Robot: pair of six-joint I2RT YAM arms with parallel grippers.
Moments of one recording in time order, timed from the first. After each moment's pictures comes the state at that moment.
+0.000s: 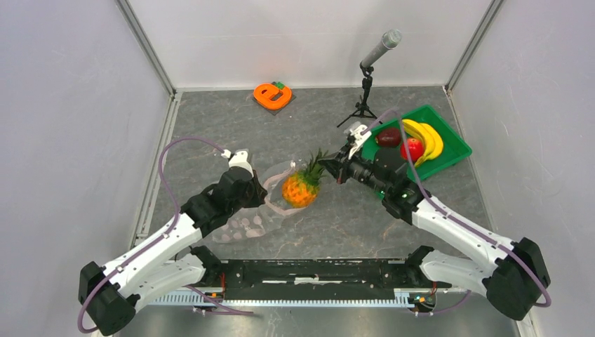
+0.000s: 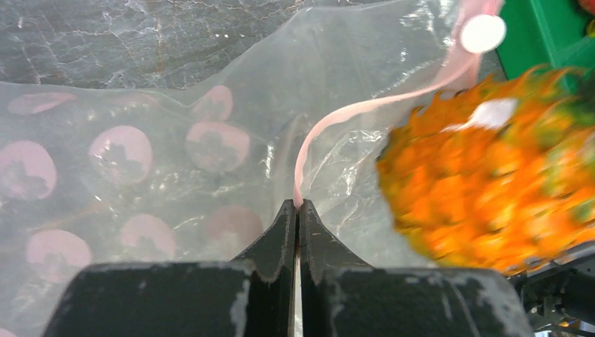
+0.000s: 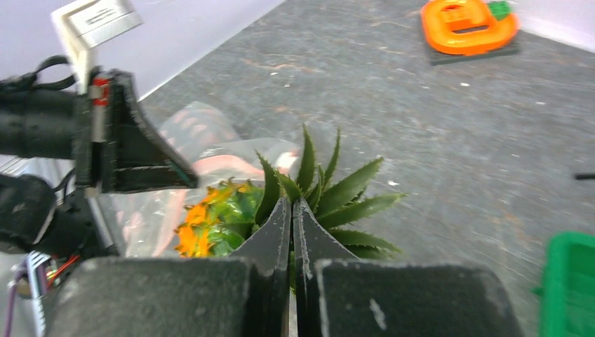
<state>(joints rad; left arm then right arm) -0.72 0.87 0.66 -0.47 -0.24 -0.67 0.73 1.07 0.68 0.30 -0.21 0.20</state>
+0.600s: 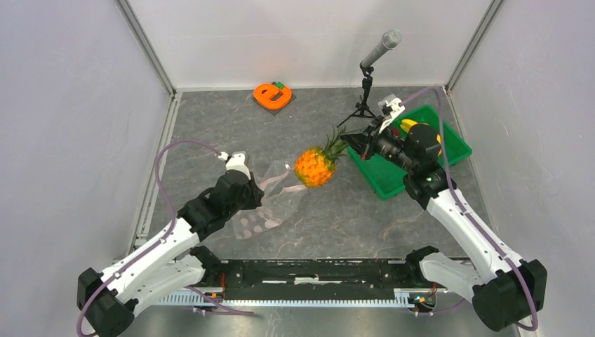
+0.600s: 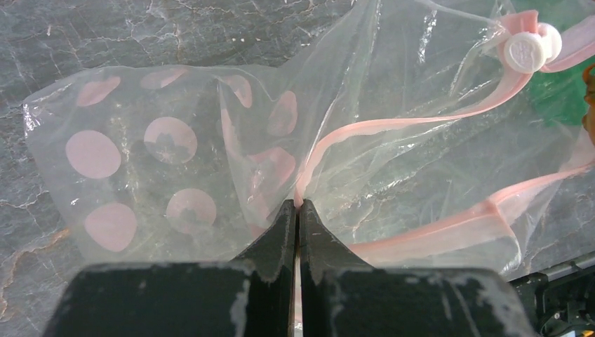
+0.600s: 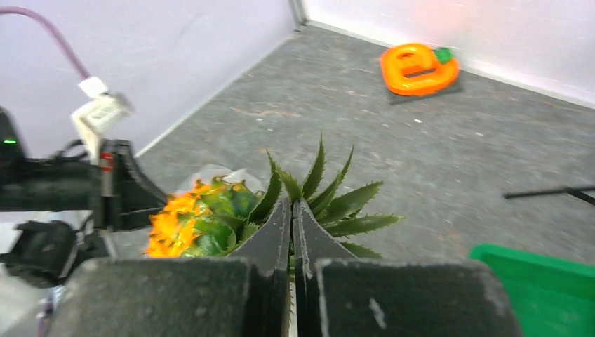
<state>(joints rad) -0.70 0.80 0.61 -0.47 -0.26 -0.63 0.38 1.02 0.84 0.13 -0.45 0.25</state>
